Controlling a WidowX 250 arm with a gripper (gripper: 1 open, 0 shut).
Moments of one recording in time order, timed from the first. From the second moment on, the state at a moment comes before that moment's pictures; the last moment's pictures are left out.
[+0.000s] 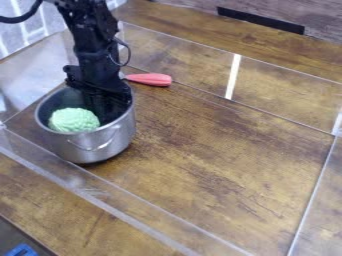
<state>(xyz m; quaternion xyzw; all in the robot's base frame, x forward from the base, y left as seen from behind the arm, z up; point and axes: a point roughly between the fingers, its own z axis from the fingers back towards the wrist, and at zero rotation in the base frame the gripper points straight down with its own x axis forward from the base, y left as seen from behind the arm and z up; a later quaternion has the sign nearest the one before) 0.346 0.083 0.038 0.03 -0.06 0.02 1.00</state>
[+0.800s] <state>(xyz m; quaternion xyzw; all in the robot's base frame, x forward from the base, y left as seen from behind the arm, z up) 0.348 0.079 0.044 0.03 -0.05 0.01 1.00</state>
